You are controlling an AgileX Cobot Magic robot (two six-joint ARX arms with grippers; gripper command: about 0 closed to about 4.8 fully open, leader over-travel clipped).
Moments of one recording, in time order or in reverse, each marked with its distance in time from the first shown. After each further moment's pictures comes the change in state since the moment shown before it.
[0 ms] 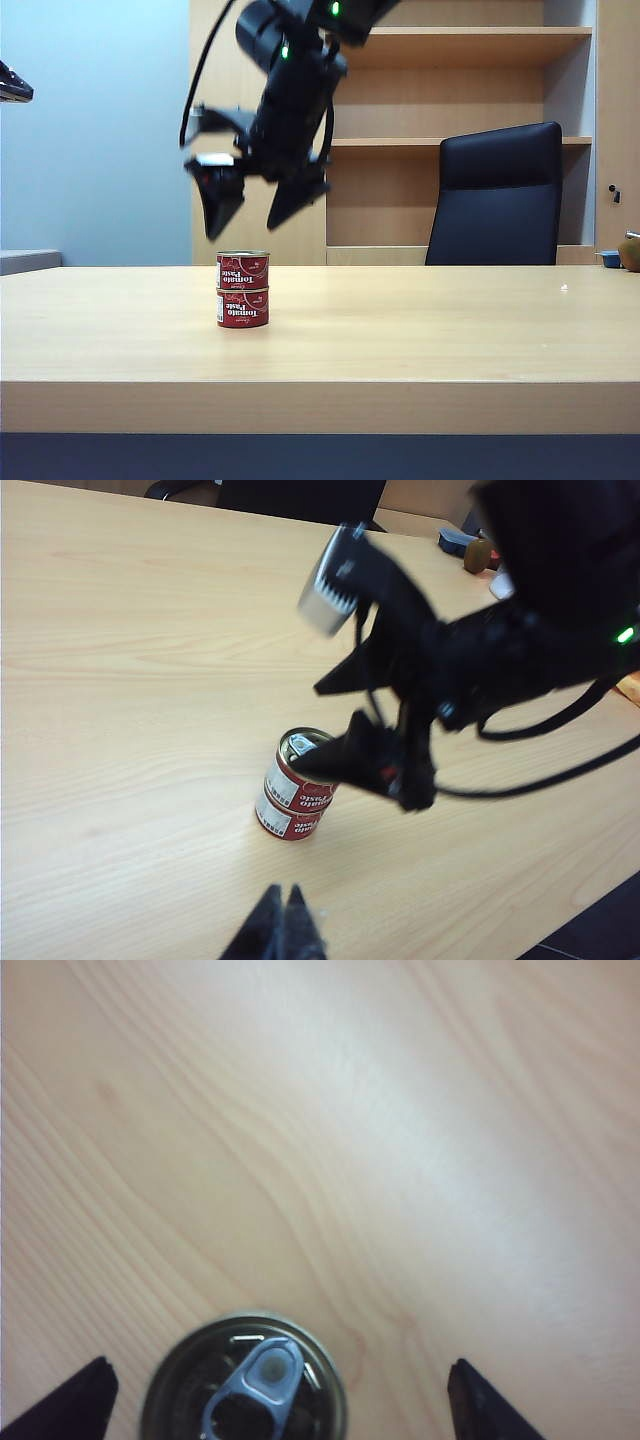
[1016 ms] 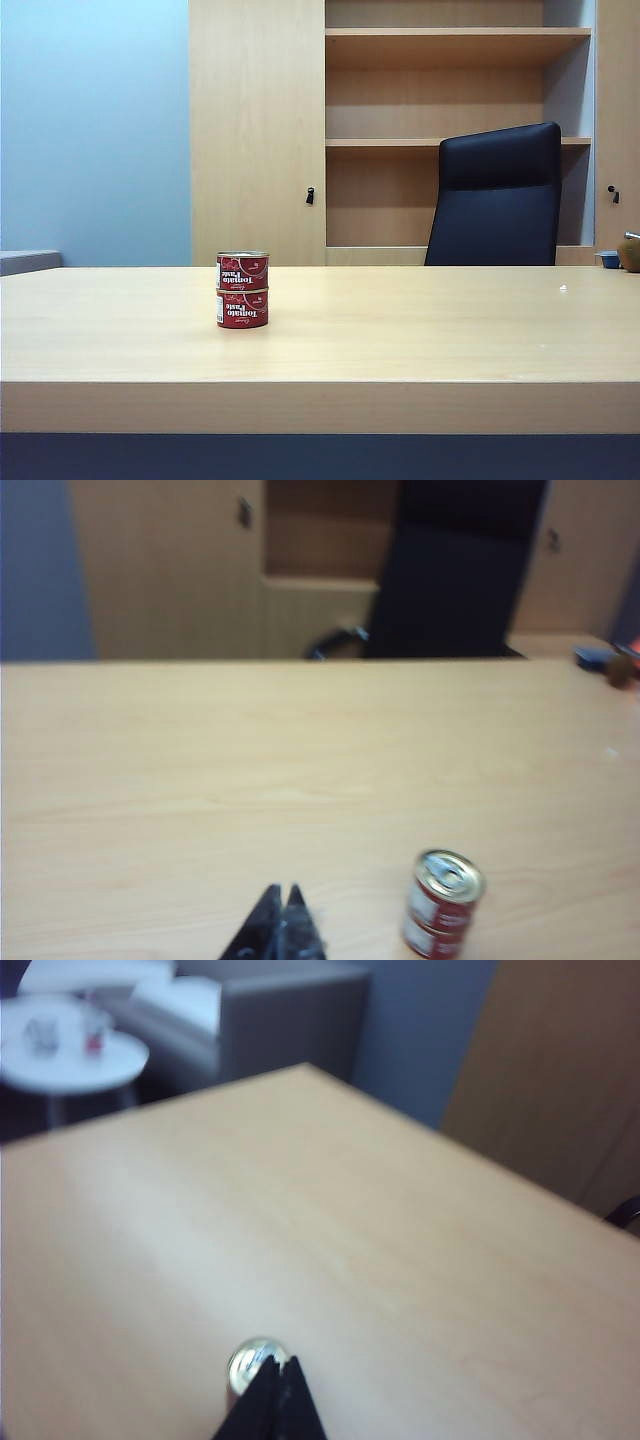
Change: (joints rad) left arm 0.000 -0.310 -0.048 0.016 -0.321 0.041; right arm -0.013 -1.075 -0.808 0.418 -0.015 0.048
